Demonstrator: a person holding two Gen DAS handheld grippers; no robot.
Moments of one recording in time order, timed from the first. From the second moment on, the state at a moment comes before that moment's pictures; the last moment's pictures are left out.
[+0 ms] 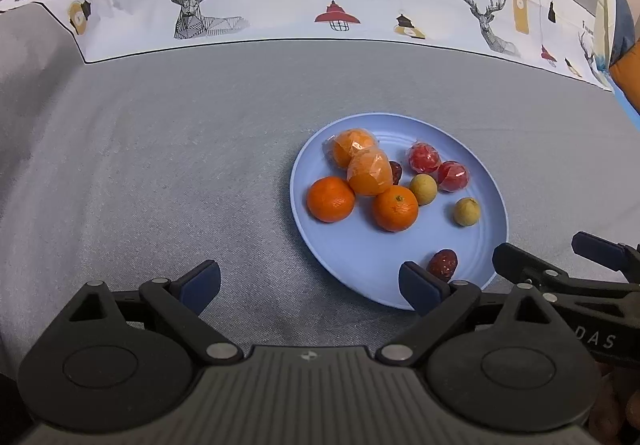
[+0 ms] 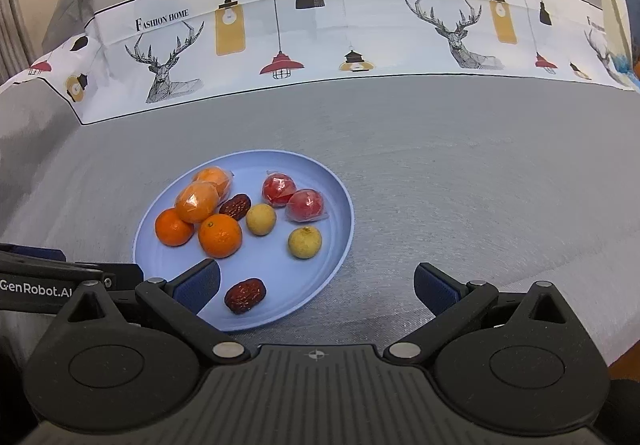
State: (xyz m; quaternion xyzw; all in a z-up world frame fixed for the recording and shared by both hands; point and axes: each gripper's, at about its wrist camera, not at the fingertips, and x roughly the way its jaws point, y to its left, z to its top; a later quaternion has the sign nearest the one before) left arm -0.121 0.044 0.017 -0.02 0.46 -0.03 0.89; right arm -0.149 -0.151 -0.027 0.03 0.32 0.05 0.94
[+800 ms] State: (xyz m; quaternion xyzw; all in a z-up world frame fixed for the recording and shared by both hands) left arm -0.121 0.044 0.016 -0.02 0.46 -0.03 0.89; right arm -0.149 -0.149 -0.028 0.03 0.32 0.05 0.94
